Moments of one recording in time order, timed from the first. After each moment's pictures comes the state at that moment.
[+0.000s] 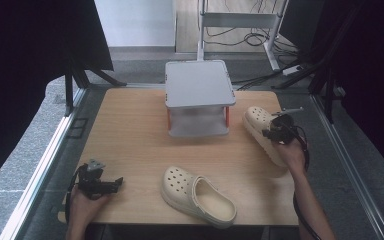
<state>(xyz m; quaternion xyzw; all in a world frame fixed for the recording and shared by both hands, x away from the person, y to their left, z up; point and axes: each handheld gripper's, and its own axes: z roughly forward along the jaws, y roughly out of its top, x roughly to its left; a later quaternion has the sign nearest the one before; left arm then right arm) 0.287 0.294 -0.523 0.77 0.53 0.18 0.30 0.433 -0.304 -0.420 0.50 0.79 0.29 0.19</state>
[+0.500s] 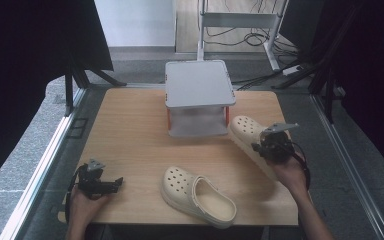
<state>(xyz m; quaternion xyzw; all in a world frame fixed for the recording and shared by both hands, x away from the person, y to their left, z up) 0.287 0.294 -0.523 0.77 0.53 0.18 0.30 0.351 -0.259 -0.390 0.41 0.83 0.32 0.20</state>
